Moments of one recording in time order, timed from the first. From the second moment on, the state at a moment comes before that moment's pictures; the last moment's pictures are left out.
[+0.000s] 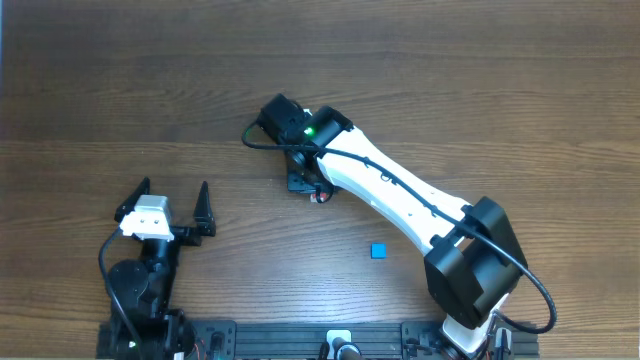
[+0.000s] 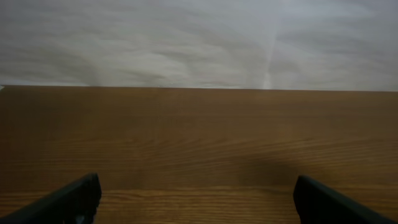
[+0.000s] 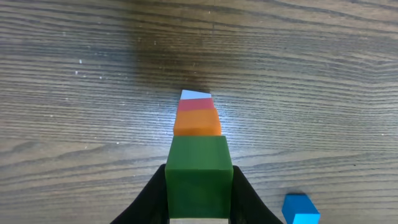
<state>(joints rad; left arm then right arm) 0.03 0.01 0.01 -0.07 0.10 -0.04 0.77 1.90 1.55 -1.14 0.08 0.73</state>
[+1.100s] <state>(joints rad) 0.03 0.01 0.01 -0.07 0.10 -0.04 0.77 1.94 1.55 -1.14 0.08 0.74</state>
